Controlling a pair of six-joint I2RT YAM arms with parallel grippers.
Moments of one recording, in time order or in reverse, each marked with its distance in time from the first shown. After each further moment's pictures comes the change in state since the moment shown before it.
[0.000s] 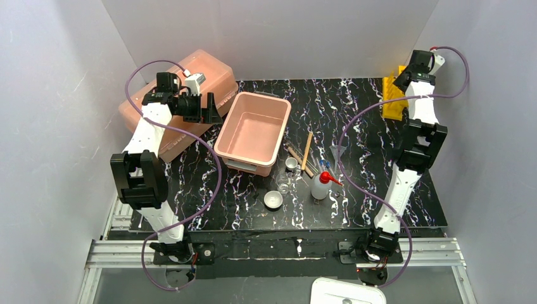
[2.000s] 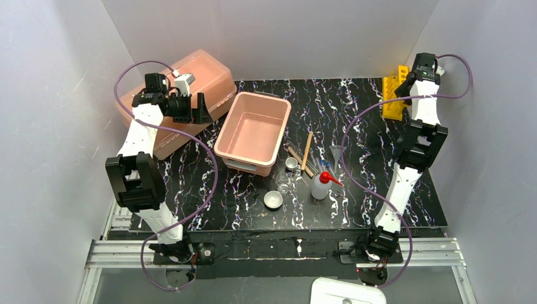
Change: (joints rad) left arm 0.072 -0.020 -0.002 -0.031 -0.013 0.045; right arm -0.040 0.077 0.130 -0.256 -0.110 0.101
